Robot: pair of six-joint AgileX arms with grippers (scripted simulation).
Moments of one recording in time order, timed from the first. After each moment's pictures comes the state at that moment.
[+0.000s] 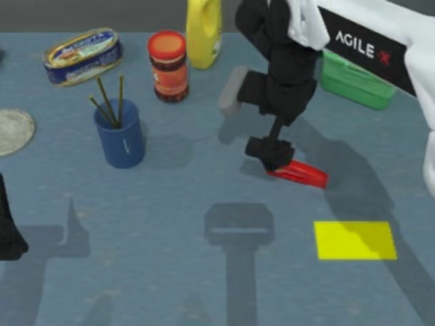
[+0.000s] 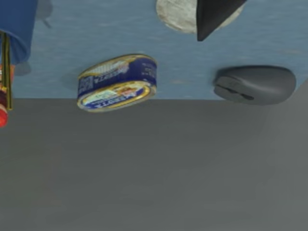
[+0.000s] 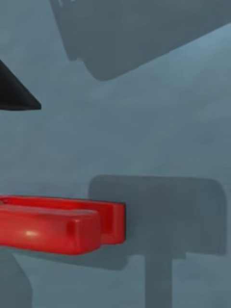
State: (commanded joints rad) left arm 0.00 0.00 0.00 0.00 0.00 0.00; right arm 0.51 2.50 2.24 -1.30 0.01 -0.70
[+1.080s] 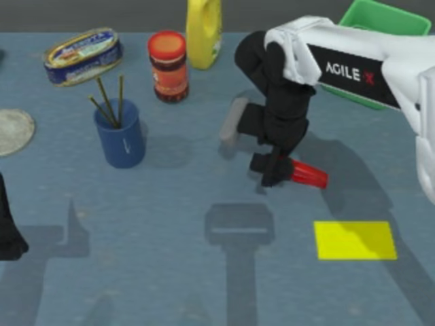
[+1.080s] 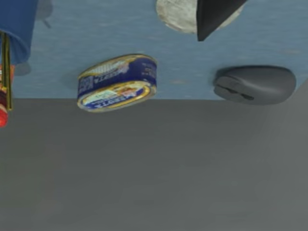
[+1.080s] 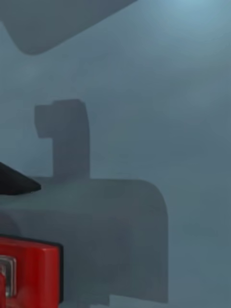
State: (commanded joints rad) left arm 0.00 0.00 0.00 0.00 0.00 0.00; right arm 0.51 2.52 2.05 -1.10 0.01 -0.70
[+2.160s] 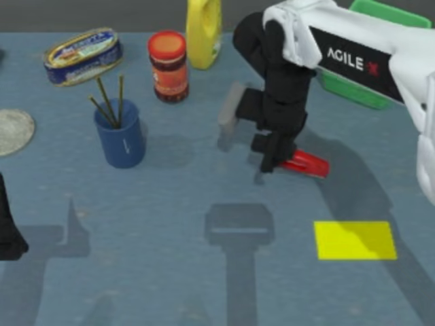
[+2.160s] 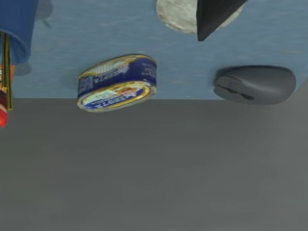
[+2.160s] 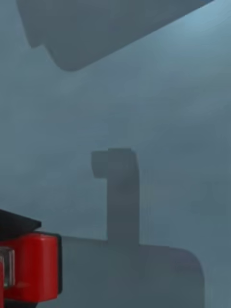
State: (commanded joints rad) left arm 0.00 0.00 0.00 0.00 0.00 0.00; right arm 0.51 2.52 2.17 -1.22 0.01 -0.70
